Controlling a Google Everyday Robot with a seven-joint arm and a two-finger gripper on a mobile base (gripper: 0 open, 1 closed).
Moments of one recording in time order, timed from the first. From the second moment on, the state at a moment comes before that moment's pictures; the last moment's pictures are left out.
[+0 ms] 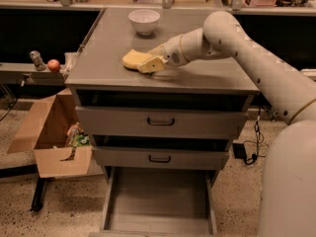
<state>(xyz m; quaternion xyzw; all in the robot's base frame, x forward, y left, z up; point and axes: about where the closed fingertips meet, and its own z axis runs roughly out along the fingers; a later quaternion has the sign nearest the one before) 0.749 0.007 0.838 -0.48 0.72 0.27 0.43</state>
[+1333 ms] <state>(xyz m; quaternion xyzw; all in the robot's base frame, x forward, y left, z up) 0.649 0.001 0.918 -0.55 0.55 0.38 0.50</state>
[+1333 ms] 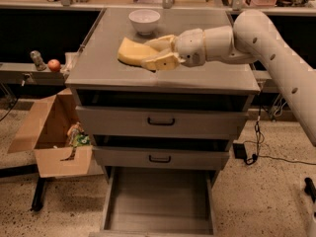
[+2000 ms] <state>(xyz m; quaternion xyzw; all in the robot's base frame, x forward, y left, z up) 0.585 -0.005 0.864 -0.64 0.51 0.41 0.41</state>
